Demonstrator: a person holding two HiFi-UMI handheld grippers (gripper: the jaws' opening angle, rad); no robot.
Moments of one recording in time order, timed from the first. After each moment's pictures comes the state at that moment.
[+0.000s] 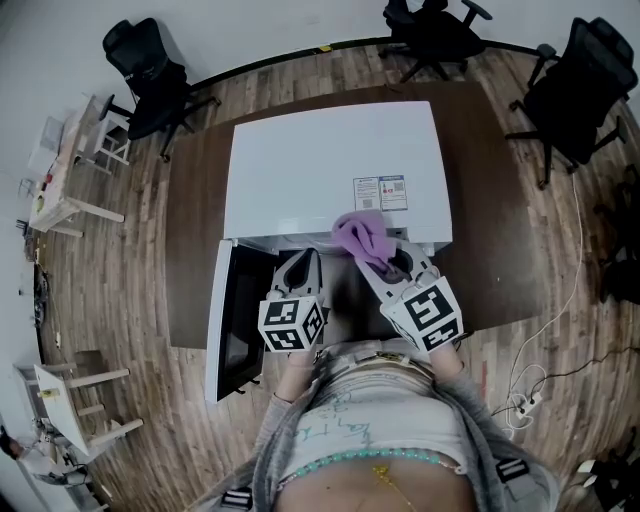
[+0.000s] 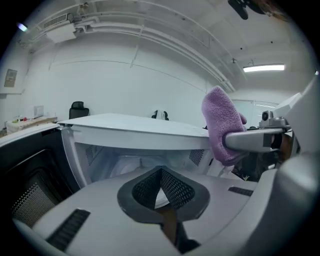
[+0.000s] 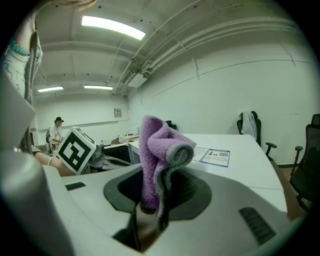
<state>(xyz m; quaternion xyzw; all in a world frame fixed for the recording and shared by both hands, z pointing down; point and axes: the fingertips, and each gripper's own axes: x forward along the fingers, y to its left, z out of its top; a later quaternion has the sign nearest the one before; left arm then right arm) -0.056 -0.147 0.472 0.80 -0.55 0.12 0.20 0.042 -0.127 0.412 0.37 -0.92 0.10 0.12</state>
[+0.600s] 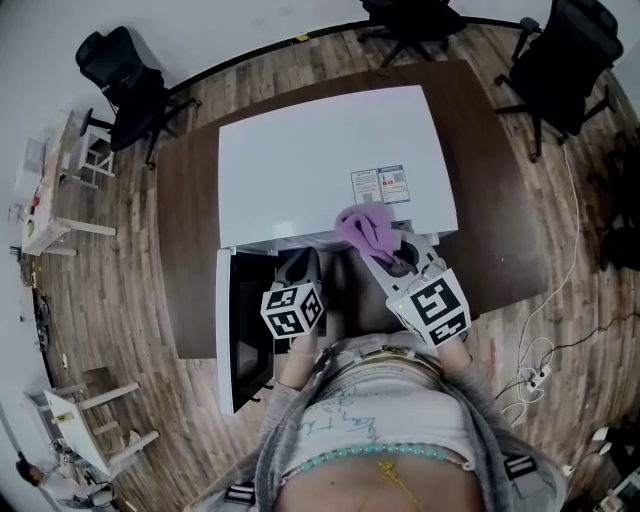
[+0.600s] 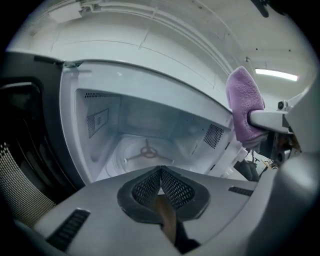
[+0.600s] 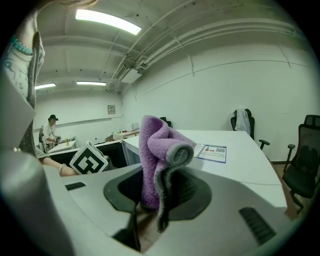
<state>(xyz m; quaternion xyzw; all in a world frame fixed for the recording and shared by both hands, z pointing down) -0.079 -0.161 0.541 0.78 -0.53 0.15 0.28 0.044 -0.136 0.422 0.40 -0.90 0.11 0.14</state>
